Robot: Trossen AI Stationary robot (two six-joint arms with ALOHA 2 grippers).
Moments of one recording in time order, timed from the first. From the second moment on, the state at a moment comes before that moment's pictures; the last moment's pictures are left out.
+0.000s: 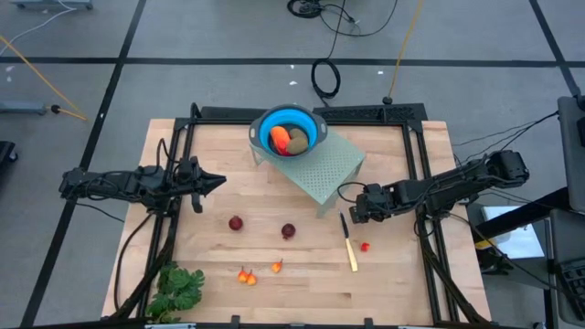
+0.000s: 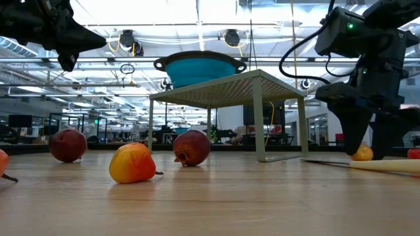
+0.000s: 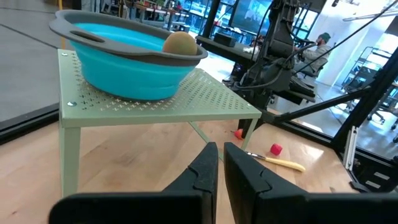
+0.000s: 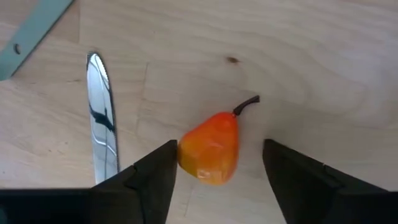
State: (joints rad) left arm -0.11 0.23 0.27 -0.13 -0.32 -0.34; right arm 0.12 1.27 0.53 -0.52 0.00 1.46
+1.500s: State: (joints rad) left arm -0.11 0.23 0.27 -0.03 -0.29 -0.35; right arm 0.29 1.11 0.53 -0.02 -0.05 1.26
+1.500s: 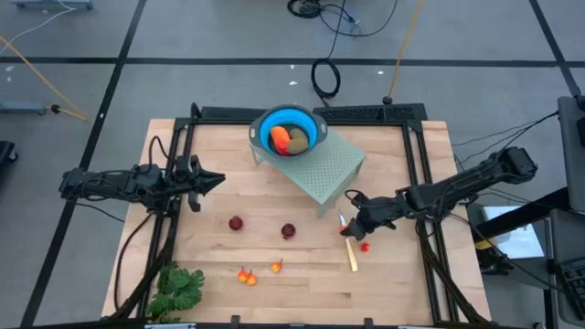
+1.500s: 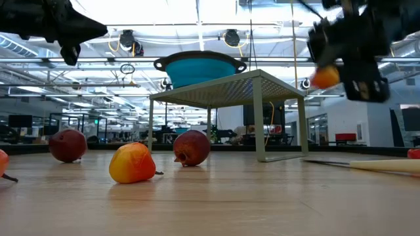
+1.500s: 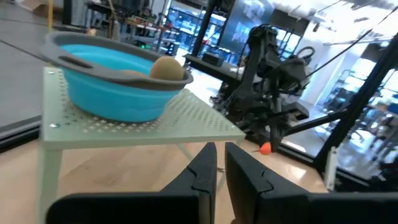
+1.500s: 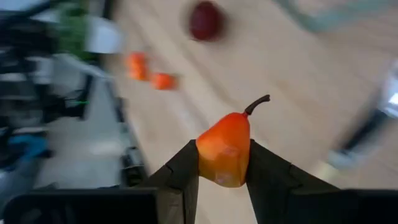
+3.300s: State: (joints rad) left arm -0.22 0.93 0.52 0.60 -0.15 -0.36; right arm 0.22 1.39 0.96 0.33 0.11 0.03
